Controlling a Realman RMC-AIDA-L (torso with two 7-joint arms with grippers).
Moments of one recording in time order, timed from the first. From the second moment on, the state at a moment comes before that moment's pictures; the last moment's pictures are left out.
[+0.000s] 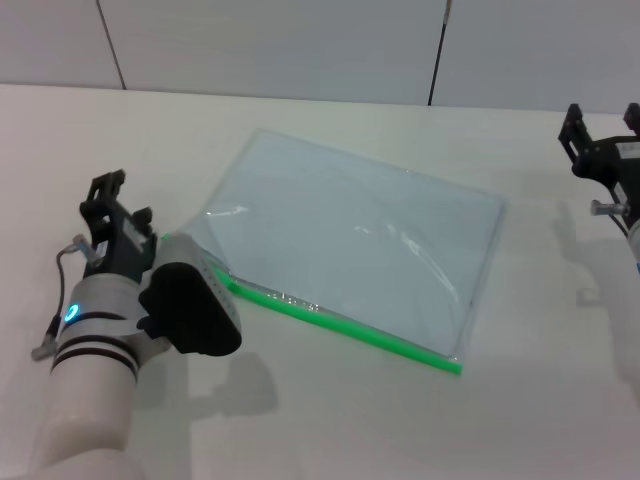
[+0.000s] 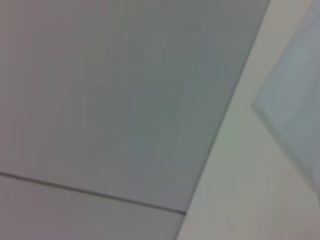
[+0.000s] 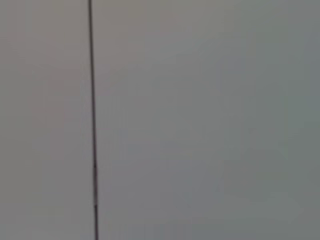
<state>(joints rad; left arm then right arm) -0.47 -2.03 2.84 0.83 1.01 -1.17 -1.21 0.41 2.02 -2.28 -0.69 -1.91 0.75 2.74</state>
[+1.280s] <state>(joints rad) -0.51 -2.03 2.86 0.82 0.91 -1.05 -1.04 0.40 2.02 -2.26 -0.70 -1.91 0.74 2.73</state>
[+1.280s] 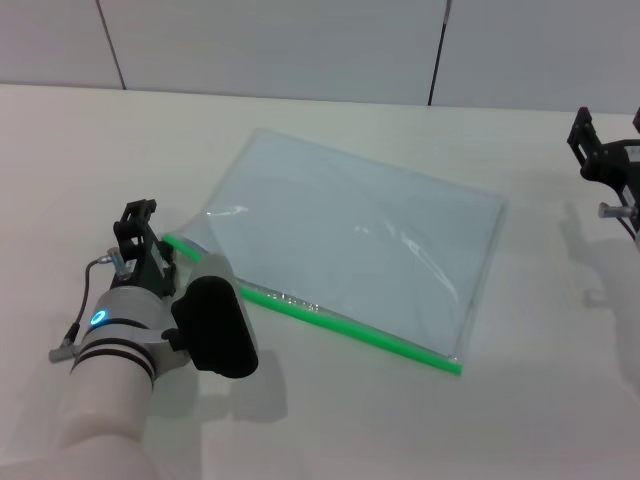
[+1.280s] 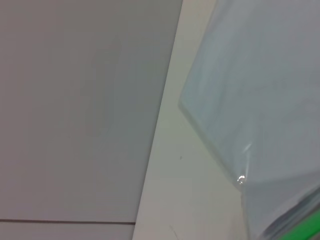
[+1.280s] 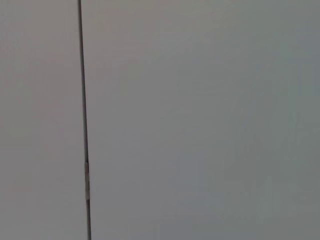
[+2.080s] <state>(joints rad) -0.51 -2.03 2.86 0.82 0.94 -1.01 -0.97 0.40 2.02 -2.27 -0.70 -1.91 0.74 2.73</state>
